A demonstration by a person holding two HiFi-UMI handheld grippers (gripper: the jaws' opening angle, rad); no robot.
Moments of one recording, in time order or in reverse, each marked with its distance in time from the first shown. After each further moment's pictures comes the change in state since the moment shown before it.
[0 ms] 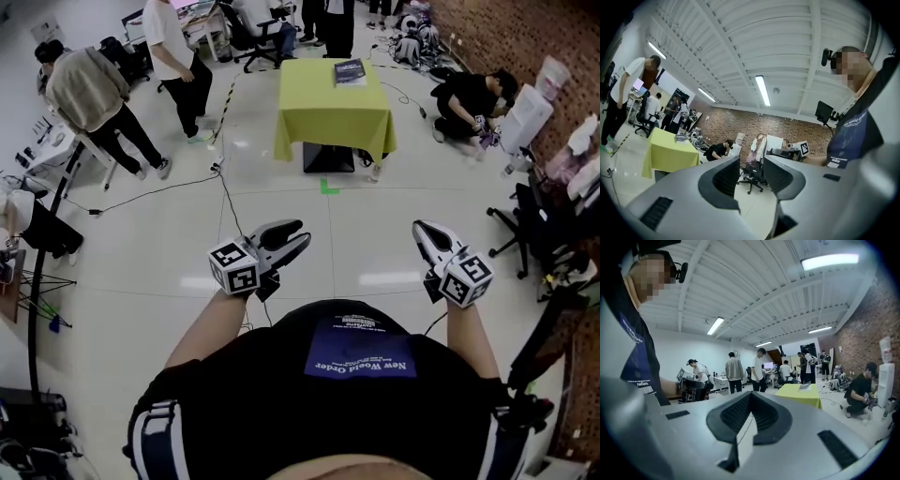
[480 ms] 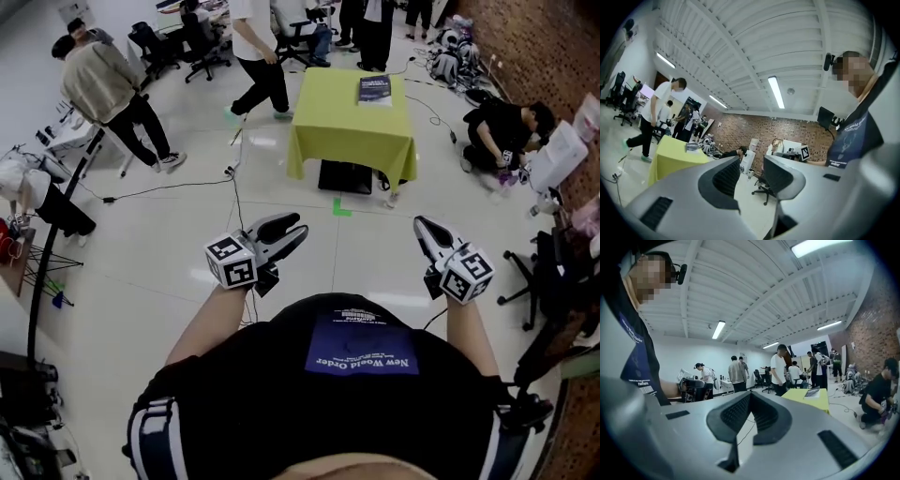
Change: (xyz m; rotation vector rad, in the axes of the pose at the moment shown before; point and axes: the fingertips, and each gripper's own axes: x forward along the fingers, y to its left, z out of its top) left arm 0.105 0.112 0.050 0.003 -0.067 0.159; right arm 0.107 -0.161 0.028 -0.006 -0.034 0.154
